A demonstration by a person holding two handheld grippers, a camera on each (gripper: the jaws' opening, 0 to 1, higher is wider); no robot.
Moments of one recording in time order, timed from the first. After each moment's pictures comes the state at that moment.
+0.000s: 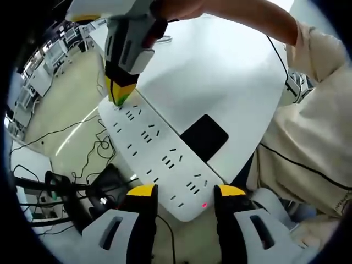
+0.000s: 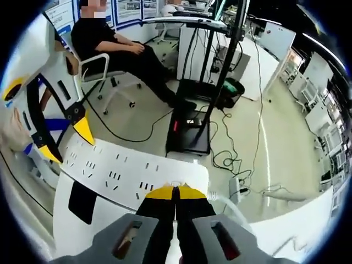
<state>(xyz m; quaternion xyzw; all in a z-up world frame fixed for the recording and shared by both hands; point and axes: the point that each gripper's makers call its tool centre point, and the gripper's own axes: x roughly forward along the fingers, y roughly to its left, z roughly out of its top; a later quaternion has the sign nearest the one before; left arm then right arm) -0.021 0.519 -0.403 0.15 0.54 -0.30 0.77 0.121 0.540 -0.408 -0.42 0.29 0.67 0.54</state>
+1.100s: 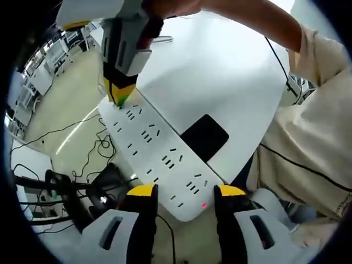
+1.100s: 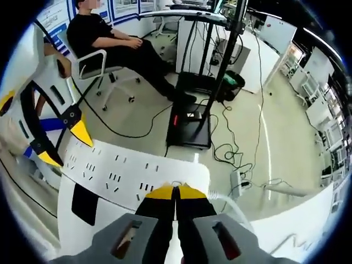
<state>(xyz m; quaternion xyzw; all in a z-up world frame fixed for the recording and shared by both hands) -0.021 0.518 -0.403 0.15 0.55 -0.29 0.77 0.121 0.539 -0.406 -0.42 0.32 0.66 0.53</state>
